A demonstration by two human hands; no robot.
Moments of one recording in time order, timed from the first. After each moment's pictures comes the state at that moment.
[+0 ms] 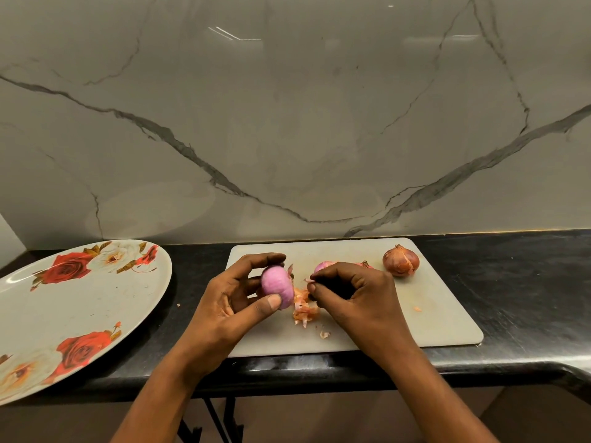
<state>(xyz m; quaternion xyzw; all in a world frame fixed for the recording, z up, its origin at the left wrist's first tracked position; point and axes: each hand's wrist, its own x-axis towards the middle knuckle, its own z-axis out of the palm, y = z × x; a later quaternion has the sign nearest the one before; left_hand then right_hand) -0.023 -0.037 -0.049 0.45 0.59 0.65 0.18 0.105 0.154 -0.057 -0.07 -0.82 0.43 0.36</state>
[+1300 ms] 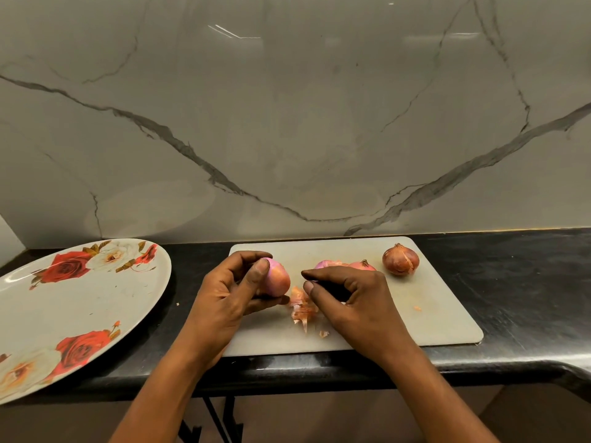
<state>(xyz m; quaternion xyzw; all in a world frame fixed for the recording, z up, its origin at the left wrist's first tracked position) -0.023 -0.025 -0.045 0.29 0.60 0.71 0.20 0.104 0.153 -0.060 -0.06 -0.84 0.42 0.35</state>
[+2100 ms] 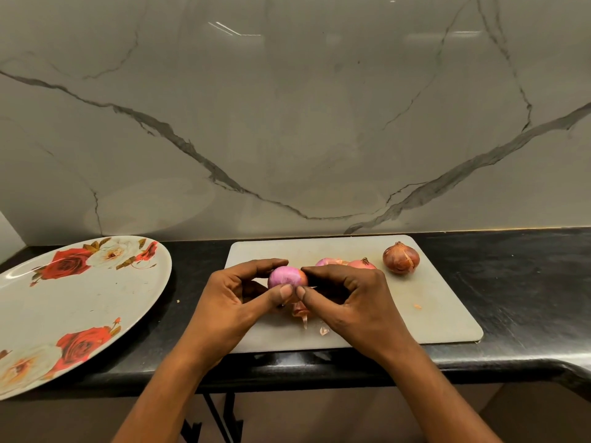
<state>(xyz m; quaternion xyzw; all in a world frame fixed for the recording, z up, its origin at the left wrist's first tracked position) -0.019 -0.029 -0.046 0.38 0.66 0.63 0.14 0.105 0.151 -0.054 -0.01 -0.84 0.43 0.33</state>
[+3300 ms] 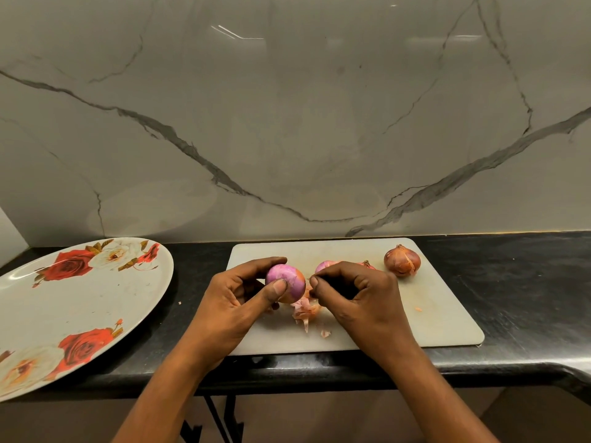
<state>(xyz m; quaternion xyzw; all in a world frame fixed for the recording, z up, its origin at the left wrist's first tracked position) -0.023 -0.030 -0.049 0.39 0.66 0.62 0.13 0.105 0.157 -0.059 -0.06 -0.83 0.42 0.38</state>
